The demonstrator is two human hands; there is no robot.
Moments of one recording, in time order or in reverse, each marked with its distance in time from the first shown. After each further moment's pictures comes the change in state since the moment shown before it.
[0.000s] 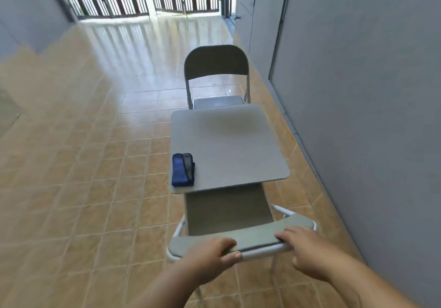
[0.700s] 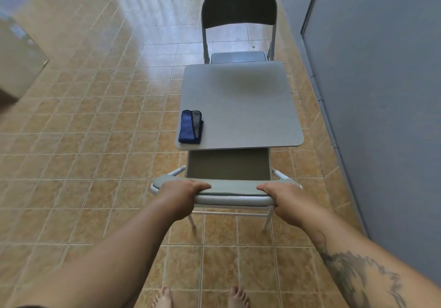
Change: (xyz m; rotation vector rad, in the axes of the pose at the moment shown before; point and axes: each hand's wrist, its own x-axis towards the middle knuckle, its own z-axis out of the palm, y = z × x) left_hand 0.024 -0.045 -0.004 0.380 0.187 -0.212; right_hand 0.068 0.023 0.023 0.004 0.128 -0.165
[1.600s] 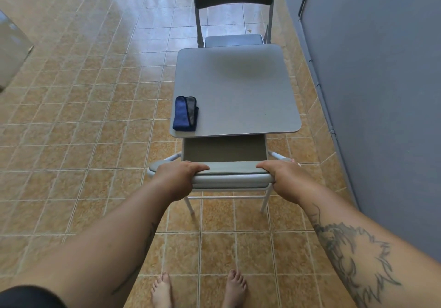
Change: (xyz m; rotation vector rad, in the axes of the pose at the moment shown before) left_hand 0.008 0.005 -0.010 0.007 0.041 0.003; right_hand 0.018 0.006 -0.001 0.047 0.004 0.085
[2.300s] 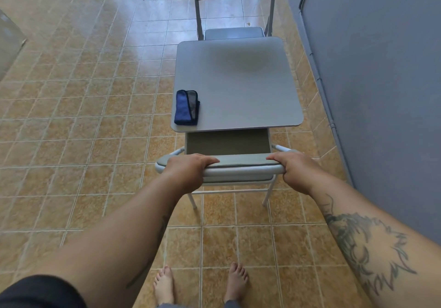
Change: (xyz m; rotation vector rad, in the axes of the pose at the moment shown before) left_hand 0.009 0.002 0.009 -0.026 0.046 0.051; right_hand 0.005 0.012 0.003 0.067 0.052 0.054
